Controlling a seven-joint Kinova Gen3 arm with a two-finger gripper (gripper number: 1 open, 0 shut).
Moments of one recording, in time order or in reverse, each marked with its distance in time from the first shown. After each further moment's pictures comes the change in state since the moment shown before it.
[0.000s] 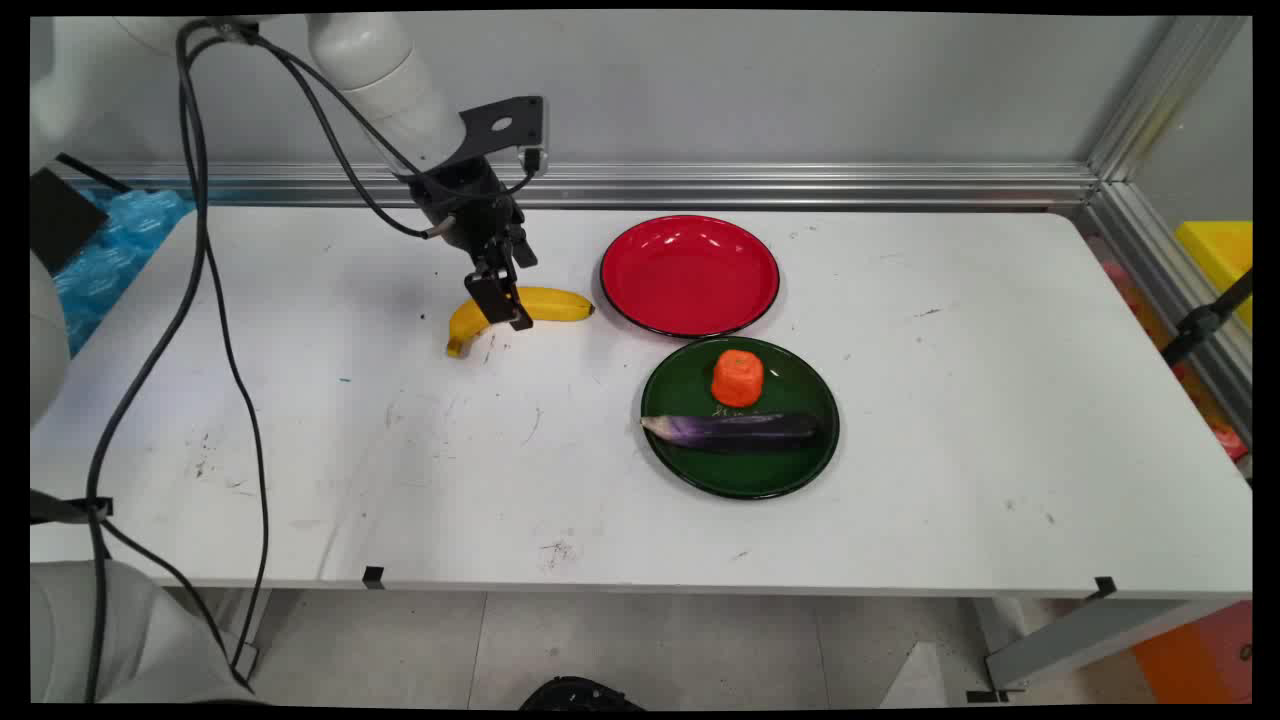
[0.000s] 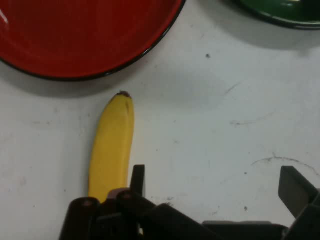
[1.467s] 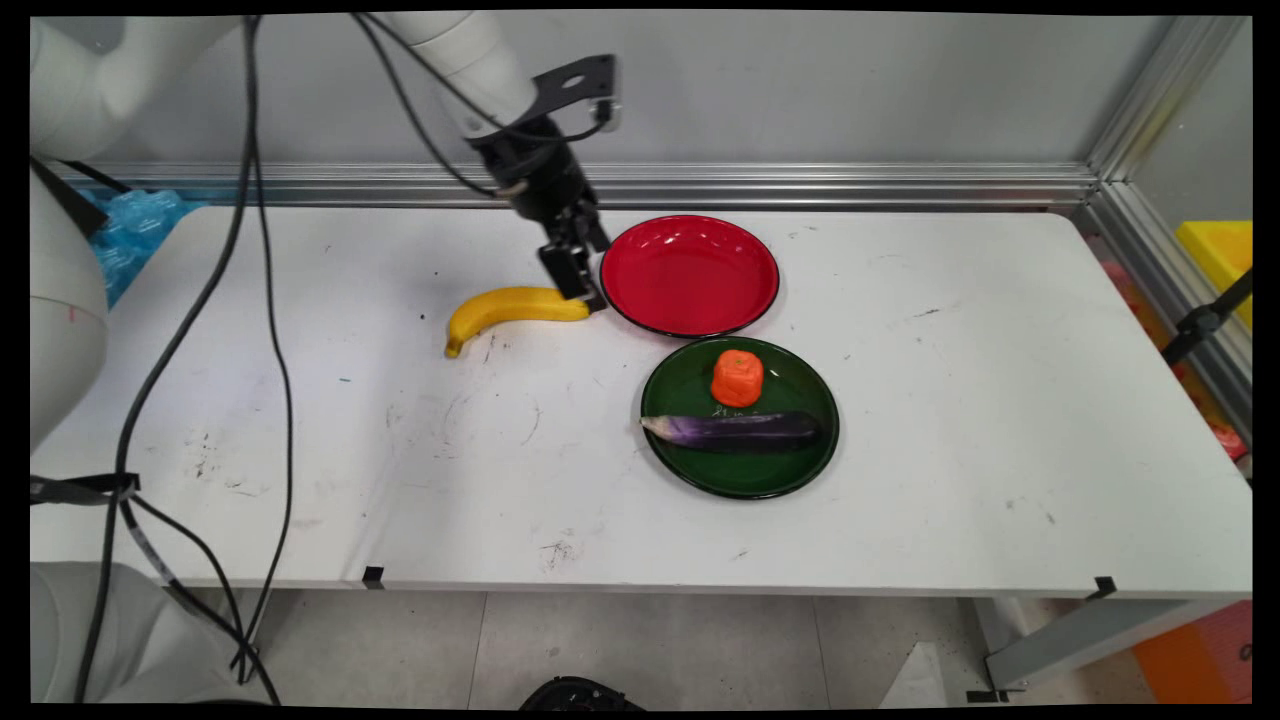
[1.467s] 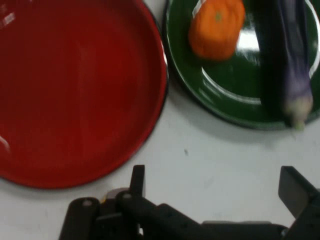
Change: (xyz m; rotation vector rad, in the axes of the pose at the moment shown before) arm 0.066 -0.019 -0.004 -0.085 0.111 0.040
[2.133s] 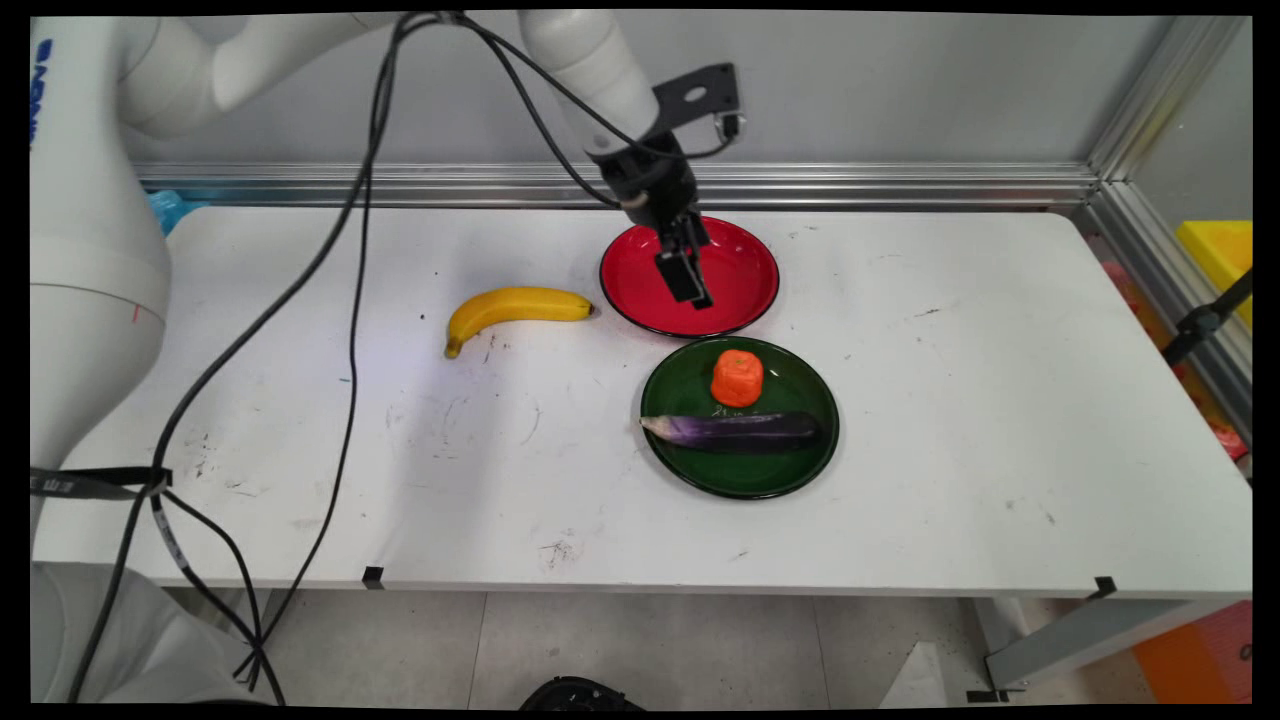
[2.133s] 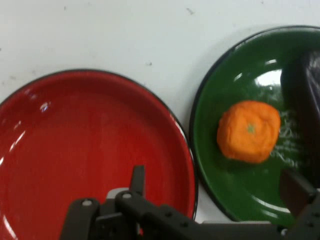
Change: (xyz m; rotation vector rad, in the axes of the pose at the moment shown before) arm 0.081 -0.004 0.053 0.060 0.053 0.040
